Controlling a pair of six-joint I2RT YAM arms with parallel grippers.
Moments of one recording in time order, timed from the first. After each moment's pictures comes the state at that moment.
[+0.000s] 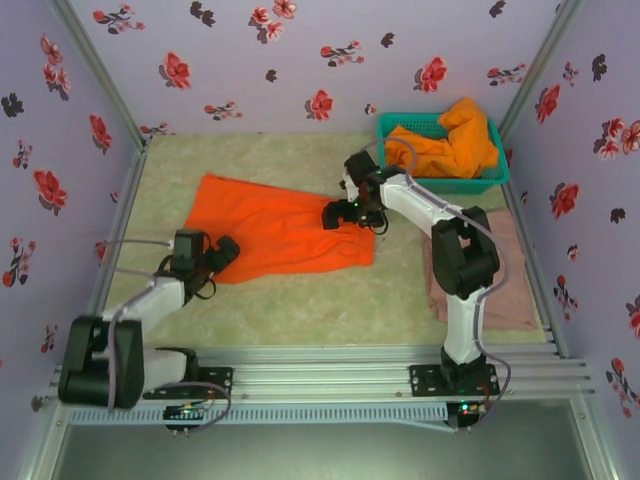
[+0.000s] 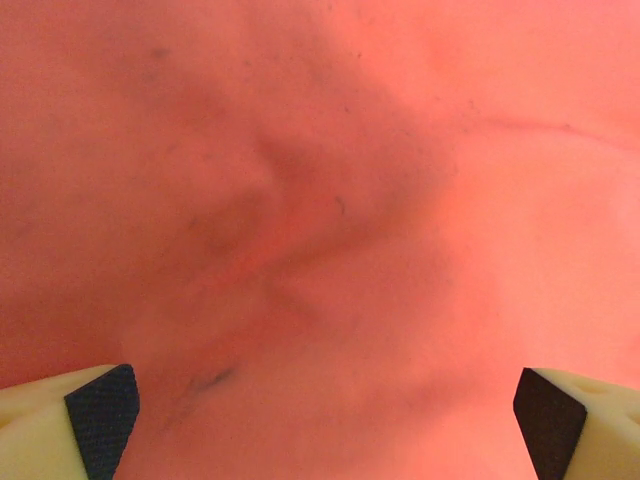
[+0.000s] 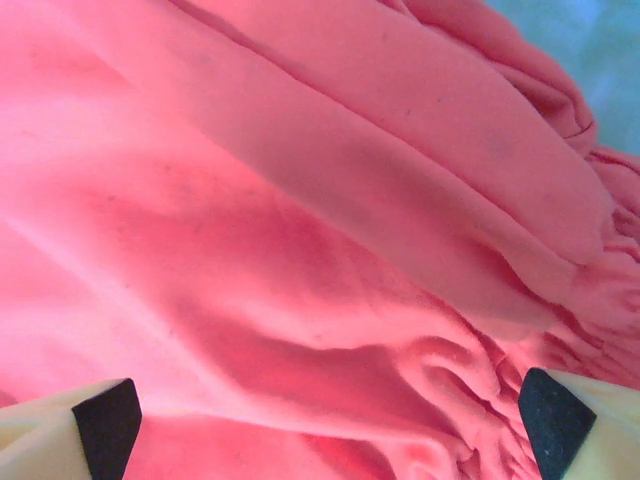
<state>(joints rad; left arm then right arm) -0.15 1.14 0.43 -0.09 0.02 -0.82 0.50 1.96 1.55 -0.83 -0.26 0.31</state>
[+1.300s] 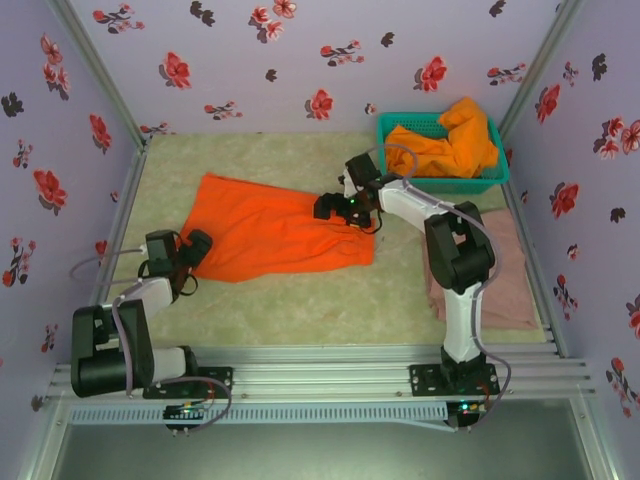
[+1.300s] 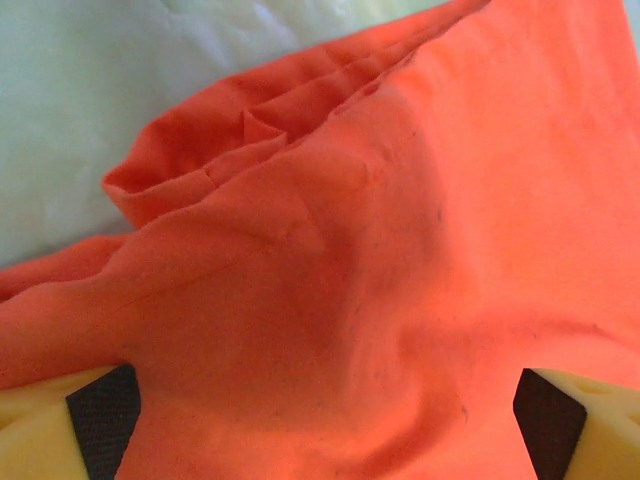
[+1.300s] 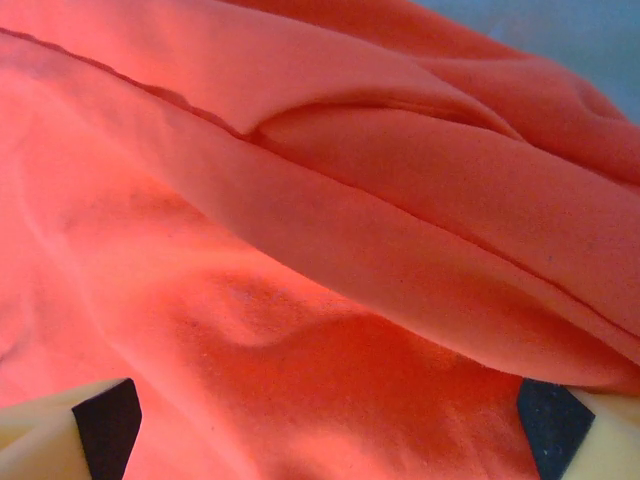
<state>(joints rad) 0.11 1.31 0.41 0.15 0.11 -0.83 0.48 2.06 1.52 -0.56 -0.41 0.51</state>
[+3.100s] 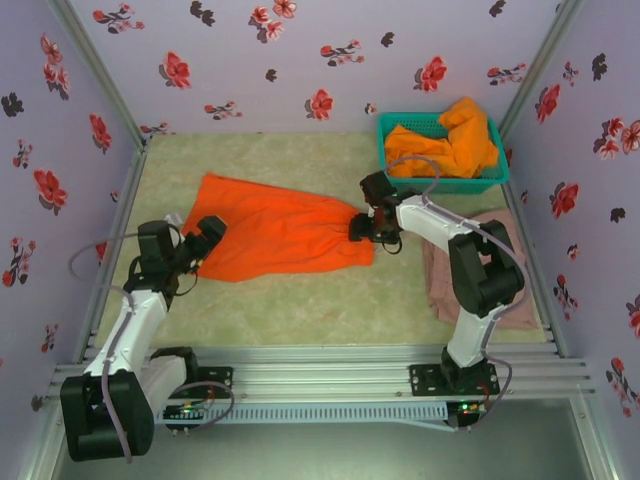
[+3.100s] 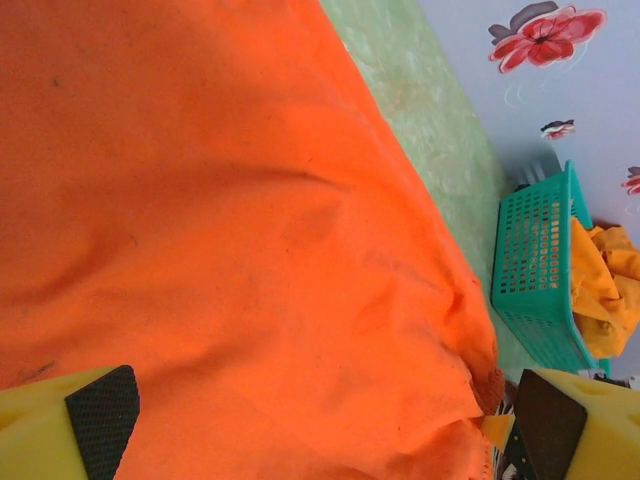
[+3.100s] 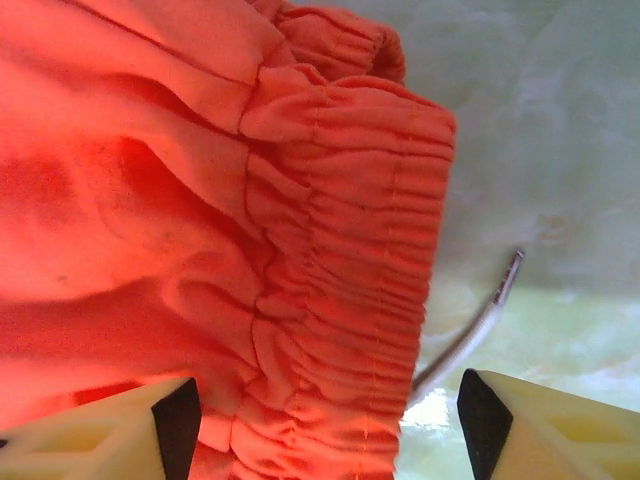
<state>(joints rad) 0.02 0.97 0.52 -0.15 0.40 -0.84 0.48 1.83 1.26 -0.67 -0.07 0.48</state>
